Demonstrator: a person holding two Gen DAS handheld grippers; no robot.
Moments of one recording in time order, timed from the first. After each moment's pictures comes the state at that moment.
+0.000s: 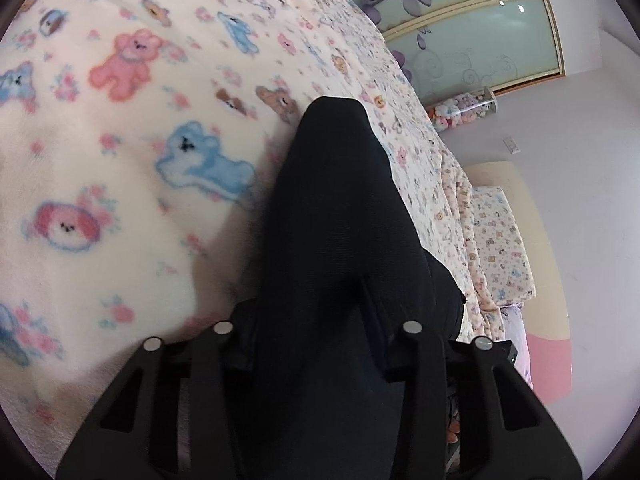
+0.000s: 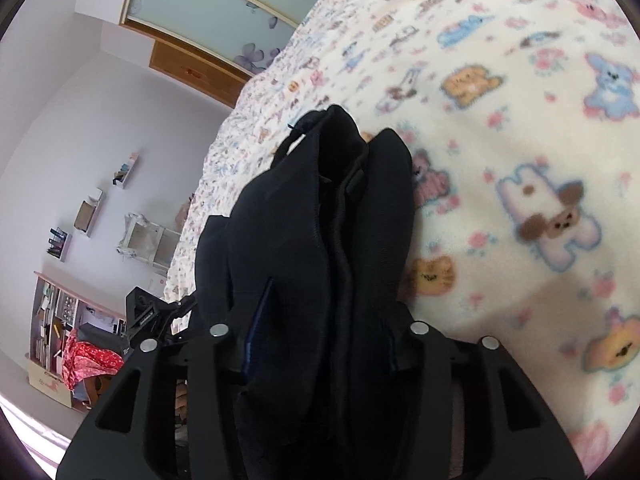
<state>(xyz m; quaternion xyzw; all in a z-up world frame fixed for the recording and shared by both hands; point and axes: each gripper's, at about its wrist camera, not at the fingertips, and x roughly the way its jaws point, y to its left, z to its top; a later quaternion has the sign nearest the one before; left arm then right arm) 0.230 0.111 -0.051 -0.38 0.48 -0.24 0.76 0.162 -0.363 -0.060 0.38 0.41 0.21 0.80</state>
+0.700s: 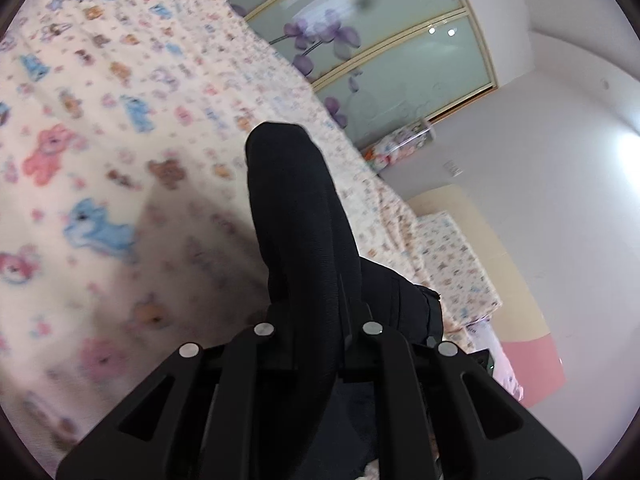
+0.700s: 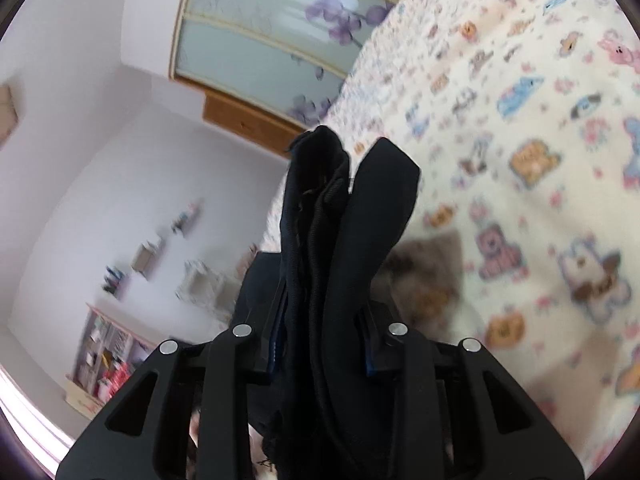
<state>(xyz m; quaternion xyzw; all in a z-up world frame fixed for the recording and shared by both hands) 0.213 0.077 0.009 -0.38 0.33 -0.30 0.81 0.166 -0.380 -0.027 0.48 0.26 0.25 0.80</state>
